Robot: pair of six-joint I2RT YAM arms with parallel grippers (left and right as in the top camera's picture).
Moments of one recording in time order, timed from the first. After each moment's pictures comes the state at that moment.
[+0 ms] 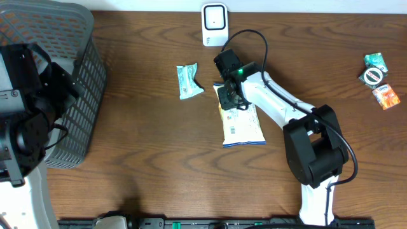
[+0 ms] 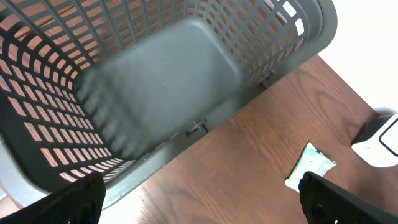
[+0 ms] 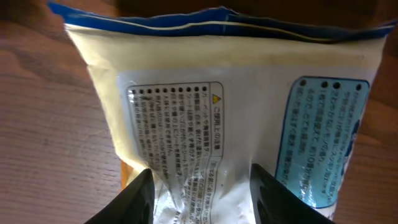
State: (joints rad) left arm 0.13 1.31 1.97 -1.57 -0.27 -0.62; right arm 0.51 2.09 1.55 -0.83 0.08 0.28
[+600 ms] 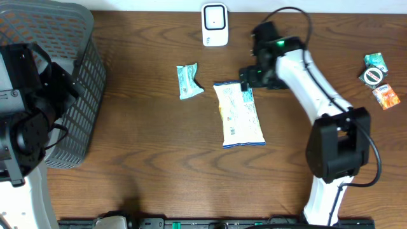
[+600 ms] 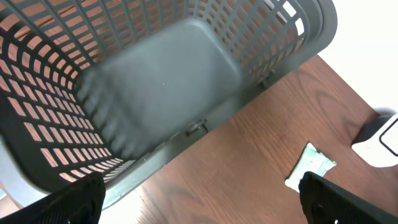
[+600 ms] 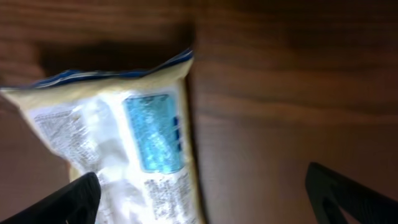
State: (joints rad) left arm 0.13 1.31 1.97 -1.57 -0.27 -0.62; right arm 0.26 2.06 1.71 -1.05 -0.04 0.21
